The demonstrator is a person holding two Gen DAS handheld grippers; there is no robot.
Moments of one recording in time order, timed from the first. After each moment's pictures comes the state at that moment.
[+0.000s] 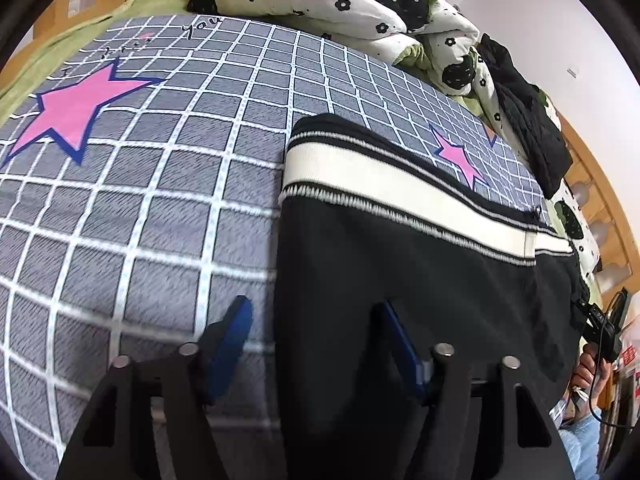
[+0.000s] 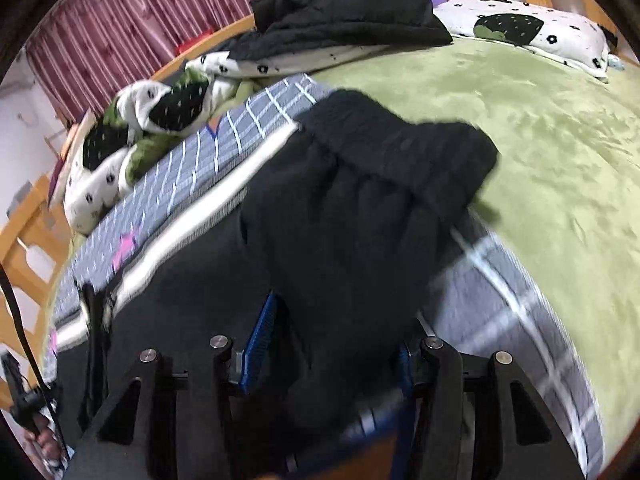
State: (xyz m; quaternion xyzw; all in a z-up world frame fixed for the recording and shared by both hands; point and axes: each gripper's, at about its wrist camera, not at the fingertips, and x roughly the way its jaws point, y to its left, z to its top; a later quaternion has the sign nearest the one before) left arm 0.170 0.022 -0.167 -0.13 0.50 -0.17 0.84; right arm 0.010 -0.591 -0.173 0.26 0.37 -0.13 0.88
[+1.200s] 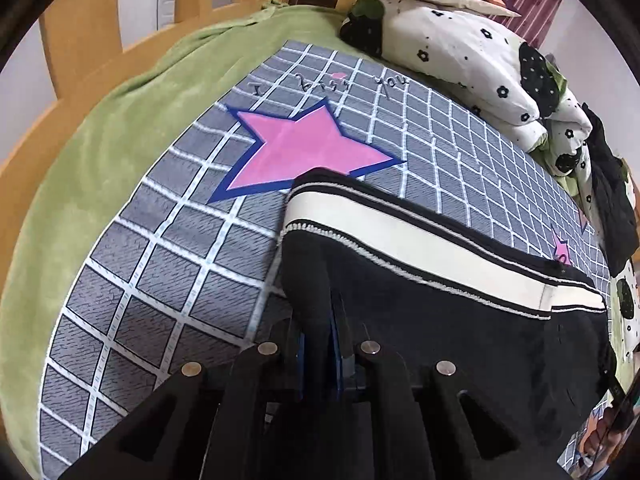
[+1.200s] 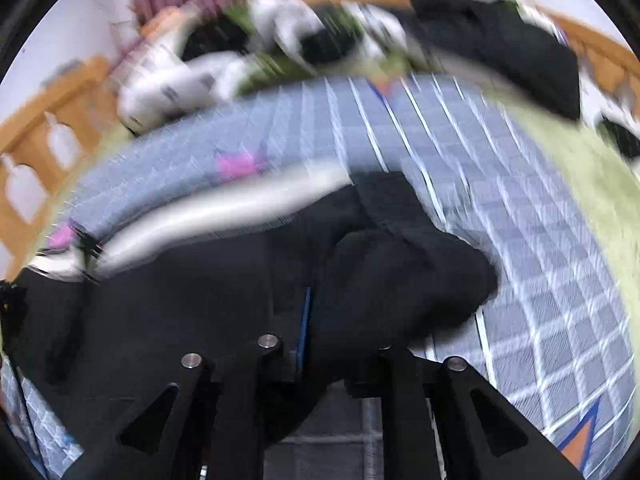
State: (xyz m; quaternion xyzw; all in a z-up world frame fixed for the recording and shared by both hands) left arm 0.193 0.190 -0.134 -0.15 0.49 0.00 0.86; right arm 0.105 -0.393 -0.149 0.12 0.44 -0.04 0.89
